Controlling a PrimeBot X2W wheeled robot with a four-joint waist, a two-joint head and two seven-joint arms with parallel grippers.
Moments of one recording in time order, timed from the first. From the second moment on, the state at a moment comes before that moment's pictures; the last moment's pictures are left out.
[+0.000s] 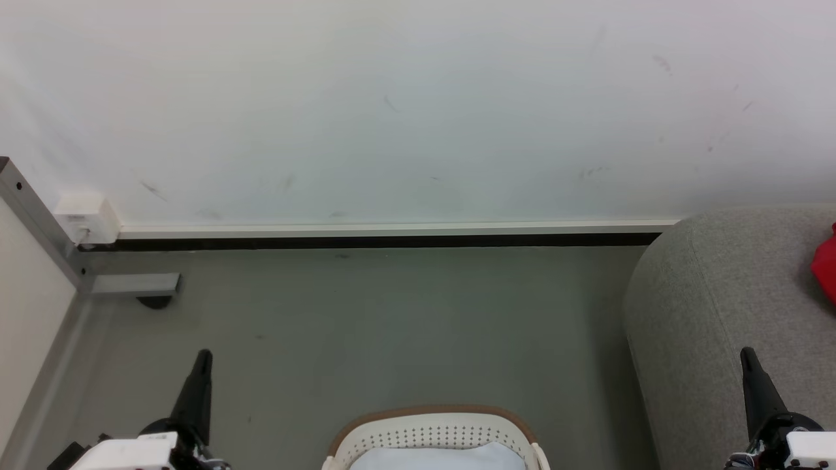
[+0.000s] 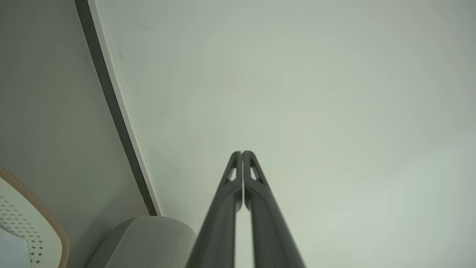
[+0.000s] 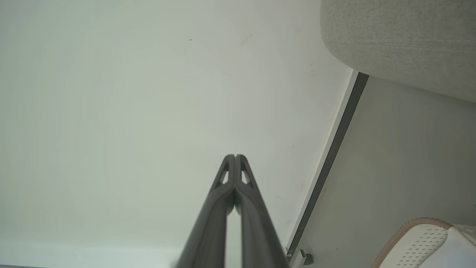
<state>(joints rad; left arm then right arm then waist) -0.11 0.05 0.11 0.25 -1.61 -0.13 0.11 -0.10 -0.05 -0.11 0.25 1.61 0.13 0.11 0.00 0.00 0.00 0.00</state>
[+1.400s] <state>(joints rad) -0.11 0.05 0.11 0.25 -1.61 -0.13 0.11 -0.10 -0.05 -0.11 0.25 1.61 0.13 0.11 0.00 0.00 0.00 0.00</state>
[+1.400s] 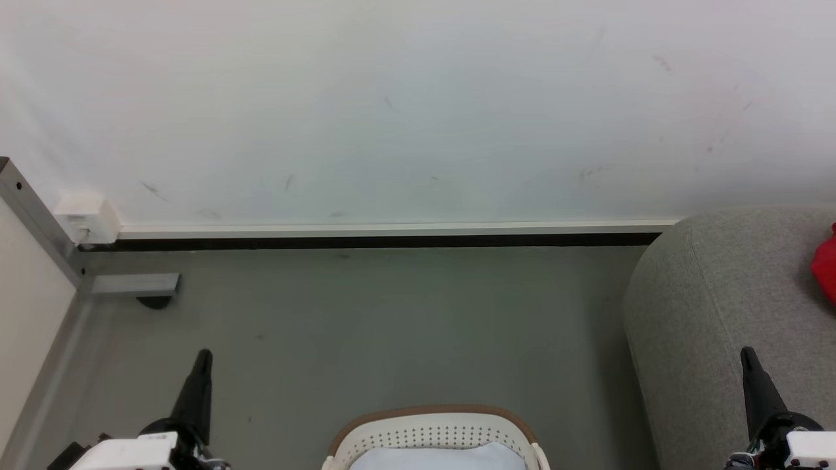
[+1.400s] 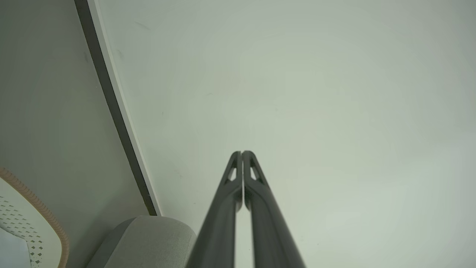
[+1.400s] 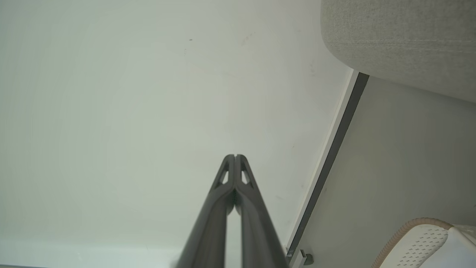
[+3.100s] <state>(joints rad) -0.11 0.05 0.11 0.25 -1.61 -0.13 0.11 -0.10 -0.05 -0.11 0.25 1.61 0.13 0.11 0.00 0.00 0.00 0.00</state>
